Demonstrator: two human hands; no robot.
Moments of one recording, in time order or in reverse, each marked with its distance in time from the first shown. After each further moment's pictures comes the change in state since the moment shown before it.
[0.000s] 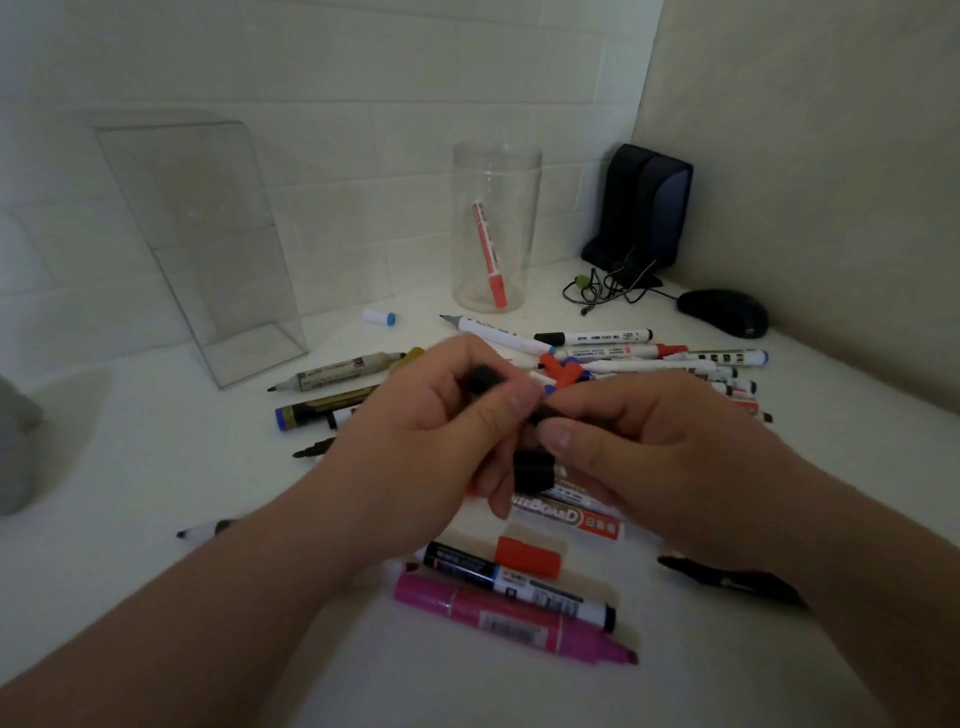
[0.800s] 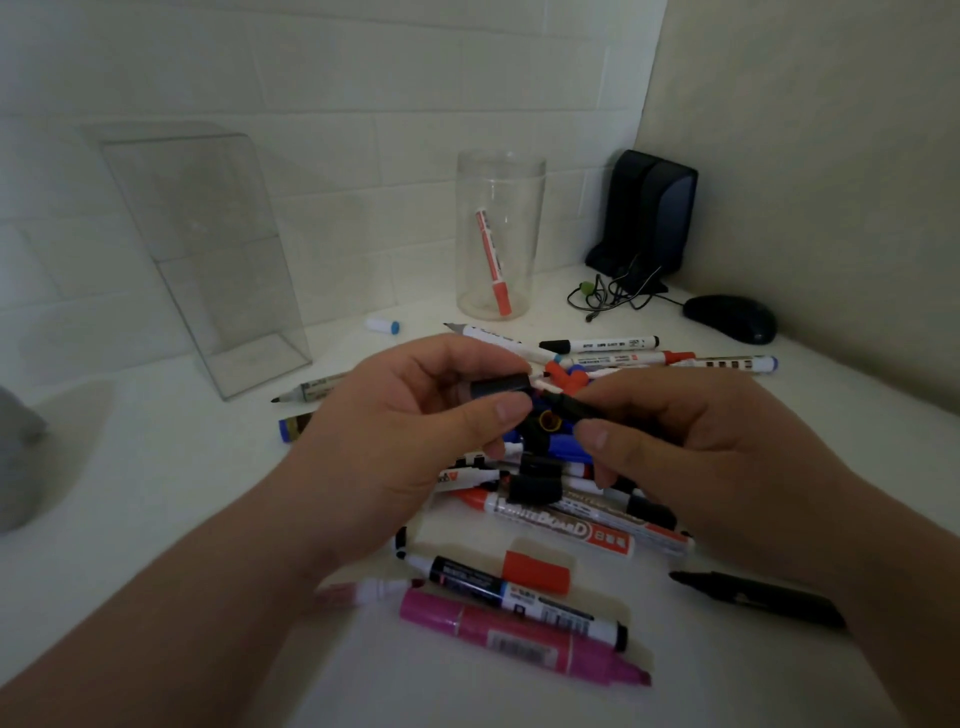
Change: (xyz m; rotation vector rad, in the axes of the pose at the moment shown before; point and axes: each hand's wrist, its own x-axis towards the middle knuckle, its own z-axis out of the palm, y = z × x) left_hand 0.004 0.003 -0.016 -0.049 0.031 -0.069; right_hand 0.000 0.004 -0.007 -0.095 0.178 -0.118
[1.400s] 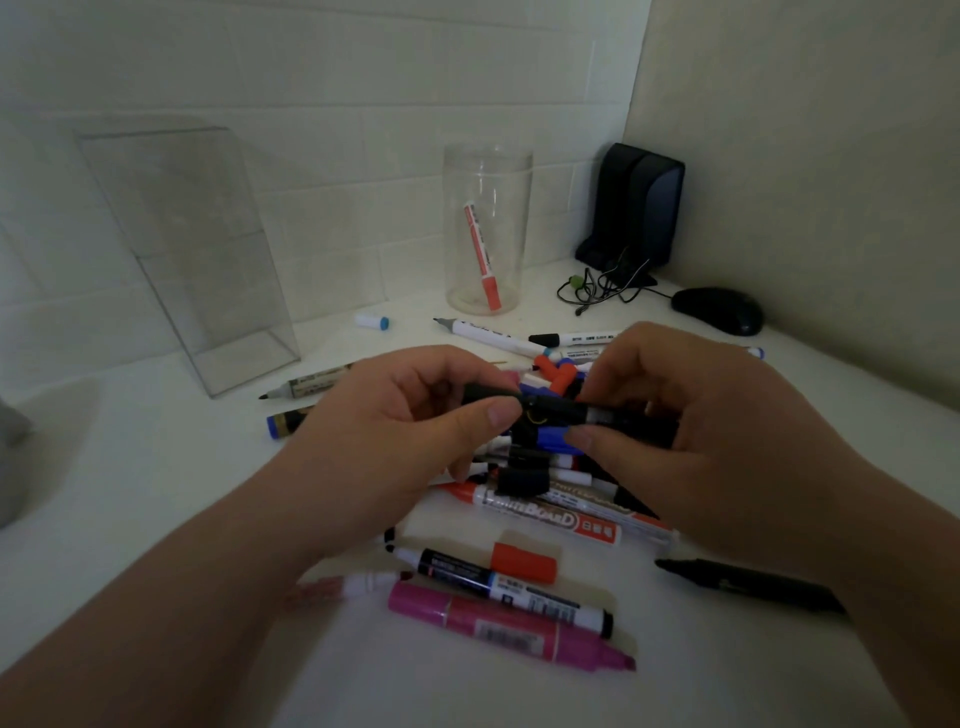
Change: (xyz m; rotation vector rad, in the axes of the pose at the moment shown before) left_hand -0.005 0.011 0.005 0.230 -0.015 -0.036; right_hand -0.007 -0.005 -0.007 -0.203 0.125 -0.016
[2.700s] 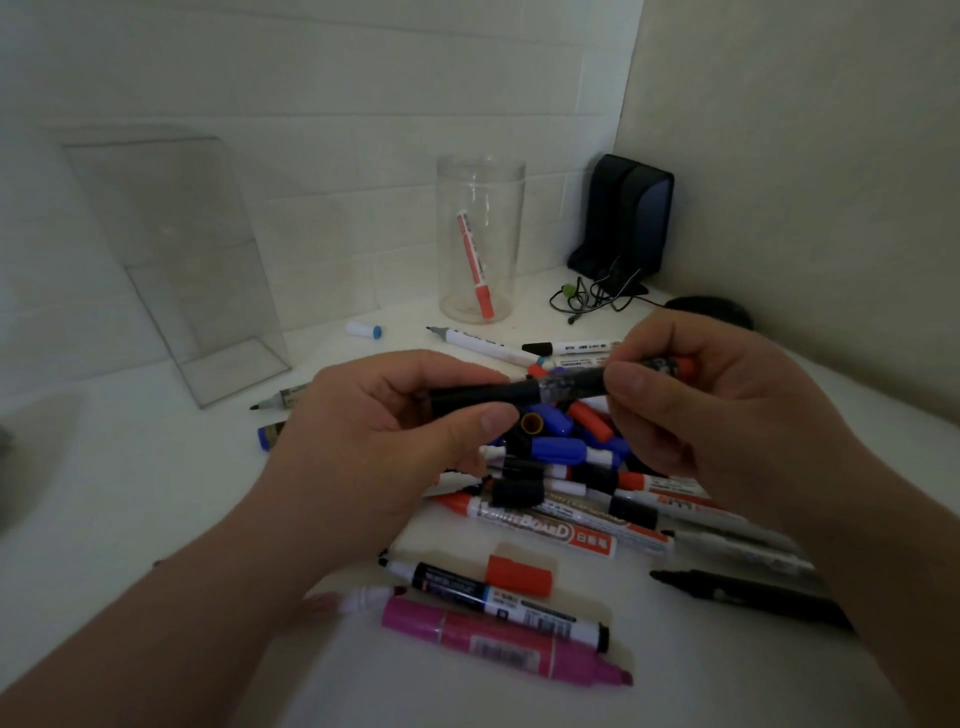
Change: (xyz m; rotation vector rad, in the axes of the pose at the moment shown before) left_hand -0.004 0.010 0.007 0.009 0.182 0.080; right_hand 0.012 0.021 -0.002 0.731 -0.012 0.117
